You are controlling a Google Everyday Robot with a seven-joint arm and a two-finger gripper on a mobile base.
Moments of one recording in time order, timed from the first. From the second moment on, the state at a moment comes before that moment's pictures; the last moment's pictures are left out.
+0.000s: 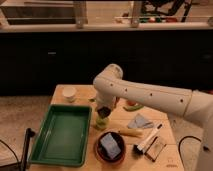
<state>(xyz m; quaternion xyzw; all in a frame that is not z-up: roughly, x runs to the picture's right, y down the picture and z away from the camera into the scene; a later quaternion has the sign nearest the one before) -0.002 0.095 0.757 -0.16 -0.23 -0.68 0.67</state>
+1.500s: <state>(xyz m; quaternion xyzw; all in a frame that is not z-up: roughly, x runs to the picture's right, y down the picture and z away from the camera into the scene) -0.013 0.123 0.783 -0.25 -0.28 -0.64 0.67</state>
